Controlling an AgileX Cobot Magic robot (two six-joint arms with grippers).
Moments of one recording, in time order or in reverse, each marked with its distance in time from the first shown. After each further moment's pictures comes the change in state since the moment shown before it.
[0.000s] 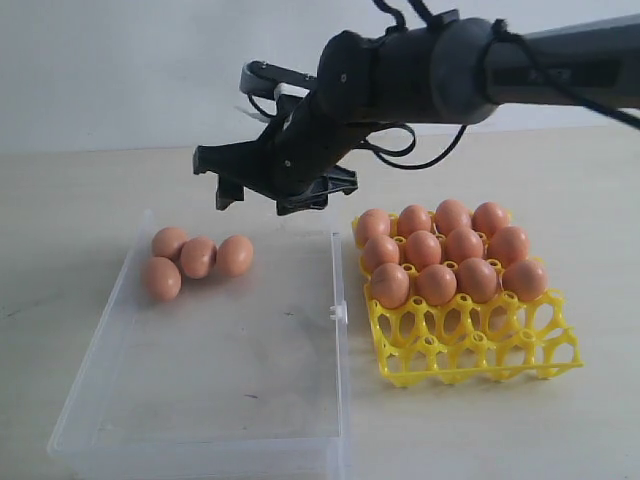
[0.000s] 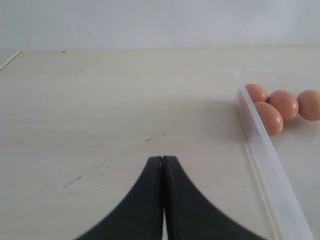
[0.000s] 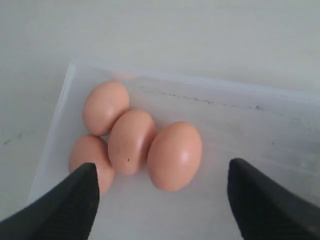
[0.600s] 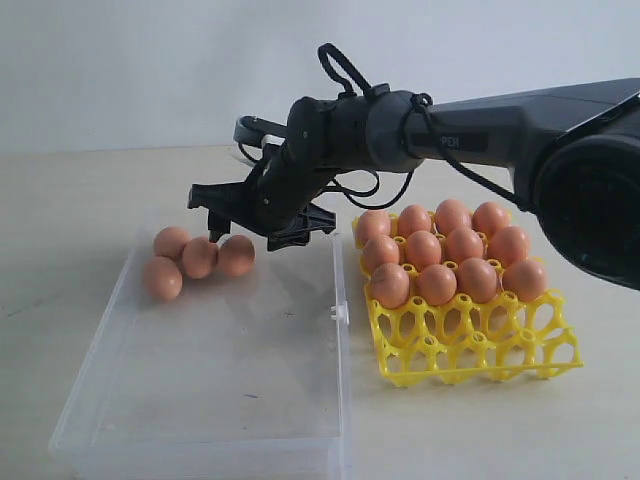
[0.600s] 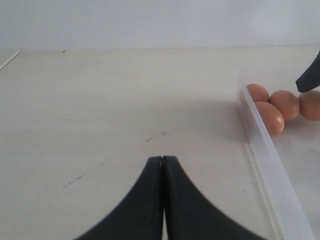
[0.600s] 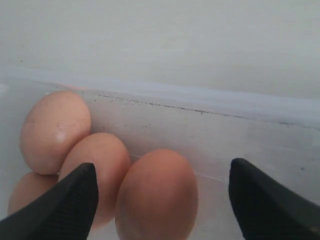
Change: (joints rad) left arm 0.000 0.000 0.000 0.000 0.000 0.000; right arm 0.000 0.237 -0.187 -0.005 0.022 0.095
